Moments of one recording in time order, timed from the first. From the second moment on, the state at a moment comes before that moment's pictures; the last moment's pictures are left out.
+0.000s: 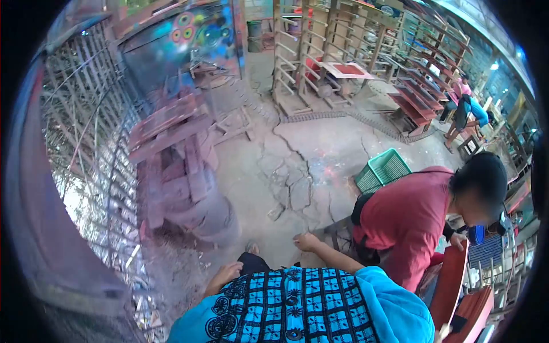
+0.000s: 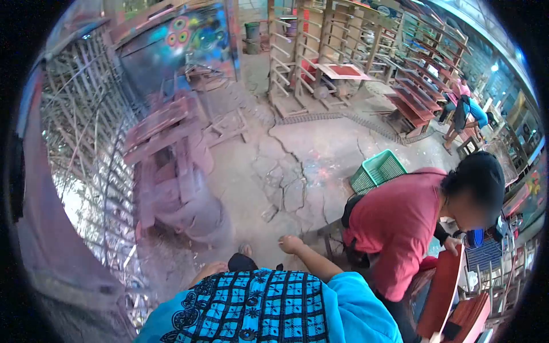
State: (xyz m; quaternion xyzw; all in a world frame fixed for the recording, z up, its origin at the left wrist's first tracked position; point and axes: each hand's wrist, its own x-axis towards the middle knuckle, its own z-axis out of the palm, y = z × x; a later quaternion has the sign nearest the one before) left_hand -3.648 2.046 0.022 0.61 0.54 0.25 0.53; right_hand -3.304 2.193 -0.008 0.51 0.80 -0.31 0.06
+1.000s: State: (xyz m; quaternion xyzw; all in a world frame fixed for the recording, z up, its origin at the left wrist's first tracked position) left_hand -3.338 2.931 -0.032 0.74 0.55 -0.12 0.36; right_hand -2.865 2.719 0.015 0.86 0.41 -0.31 -0.01
